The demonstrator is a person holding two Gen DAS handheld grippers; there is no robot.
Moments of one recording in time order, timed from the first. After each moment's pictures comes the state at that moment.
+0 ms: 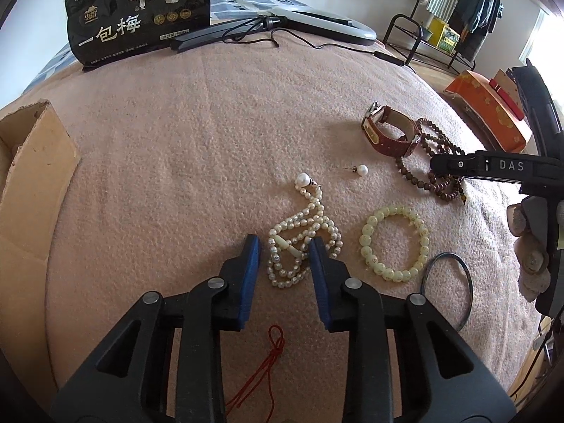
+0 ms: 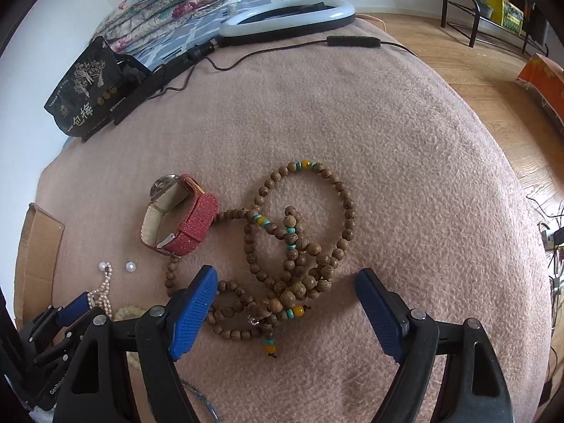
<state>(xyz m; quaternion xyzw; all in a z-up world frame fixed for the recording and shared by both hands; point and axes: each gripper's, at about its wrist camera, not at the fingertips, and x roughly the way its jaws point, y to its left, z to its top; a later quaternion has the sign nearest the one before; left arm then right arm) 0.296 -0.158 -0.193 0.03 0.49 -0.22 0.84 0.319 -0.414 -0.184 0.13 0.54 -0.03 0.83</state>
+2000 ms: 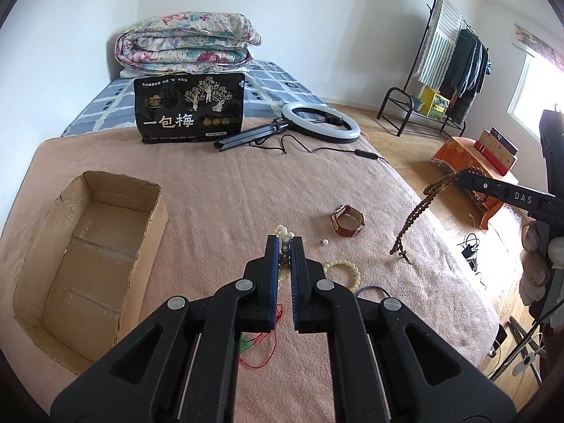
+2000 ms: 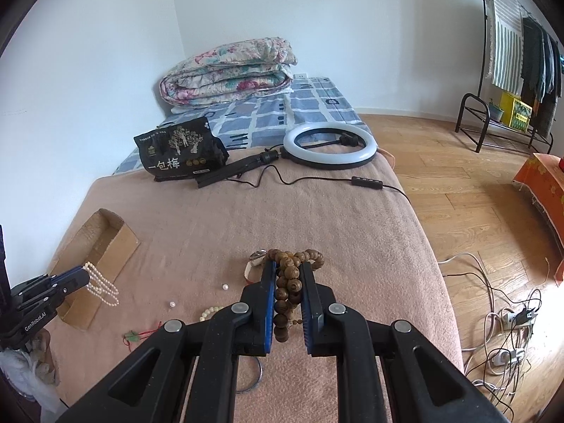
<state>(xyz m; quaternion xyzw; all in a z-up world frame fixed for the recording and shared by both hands) 0.230 -0.089 -0.054 -0.03 0.37 -0.21 0.90 0.232 -0.380 -0.009 0.04 0.39 0.01 0.92</state>
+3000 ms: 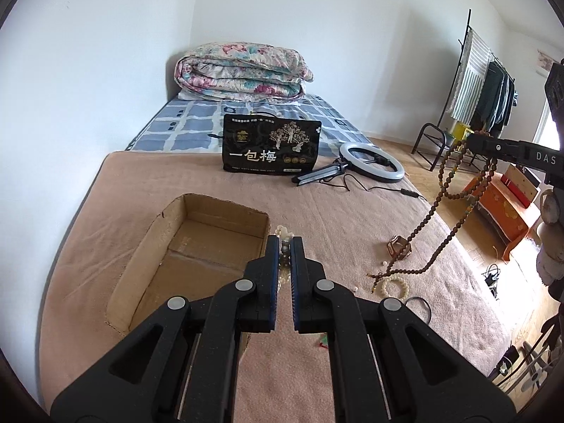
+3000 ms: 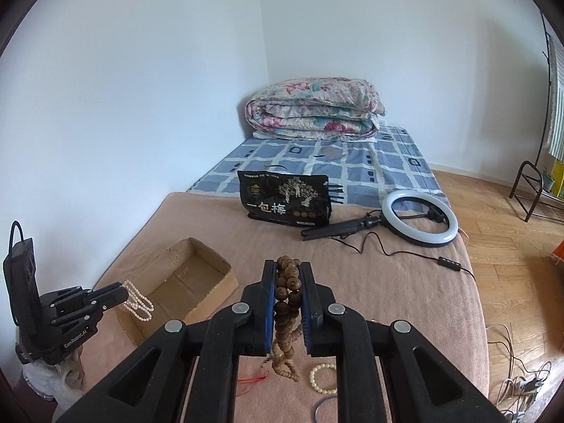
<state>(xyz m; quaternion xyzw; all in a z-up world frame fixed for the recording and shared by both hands) 0.207 0.037 -0.007 -0.05 0.33 -0.13 0.93 0.250 -0.228 0.081 -0.01 0.33 0.14 0.93</state>
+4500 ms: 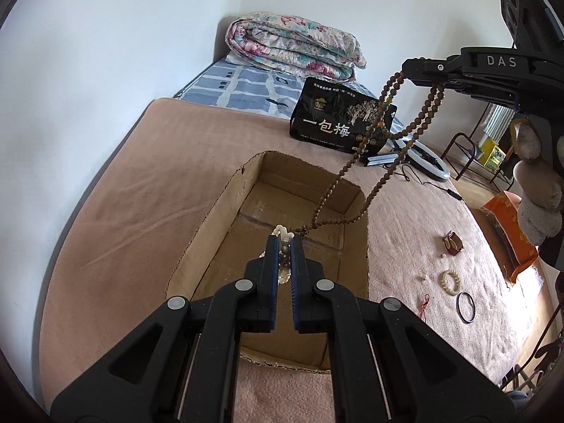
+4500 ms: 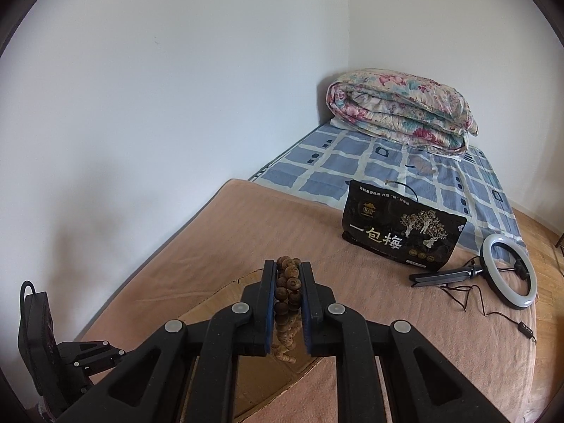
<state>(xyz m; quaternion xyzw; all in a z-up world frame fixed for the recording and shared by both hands) 0.237 0.145 -0.080 -0.11 0.38 -0.08 0.92 0.367 -0.023 0.035 -0.07 0.36 0.24 0.90</state>
